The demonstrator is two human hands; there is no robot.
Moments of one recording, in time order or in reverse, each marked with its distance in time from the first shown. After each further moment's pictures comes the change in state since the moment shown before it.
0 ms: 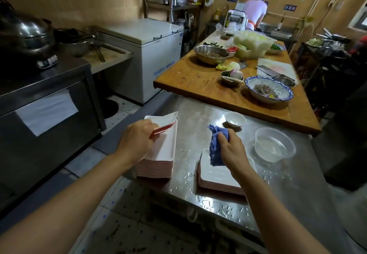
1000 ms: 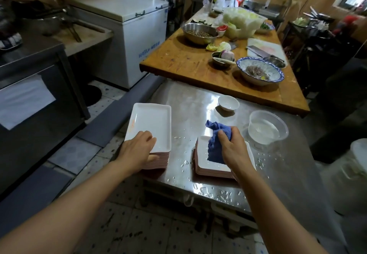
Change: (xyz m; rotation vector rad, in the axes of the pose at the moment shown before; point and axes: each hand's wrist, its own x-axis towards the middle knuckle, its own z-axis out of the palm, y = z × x) left_hand -0.021 -0.045 0.085 0.304 -0.550 0.098; right_hand -0.011 0.022 0.010 0.046 0.092 0.089
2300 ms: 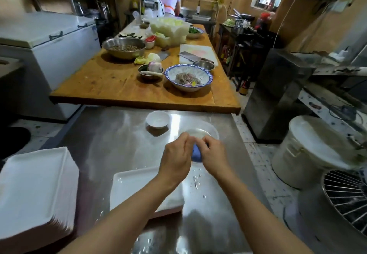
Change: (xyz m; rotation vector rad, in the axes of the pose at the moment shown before) left_hand 0.149 0.314 -0.071 -1.080 0.364 0.218; right_hand 0.097 0.058 -0.178 -0.197 0.212 -0.015
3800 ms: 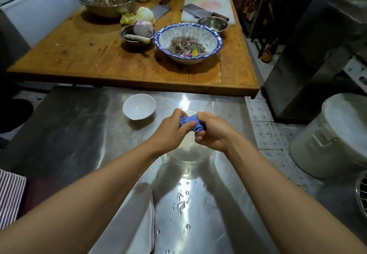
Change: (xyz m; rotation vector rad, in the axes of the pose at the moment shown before) left_hand 0.151 -0.111 0.109 0.133 -0.324 -0.292; right_hand 0.199 0.096 0.000 0.745 -0.499 0.643
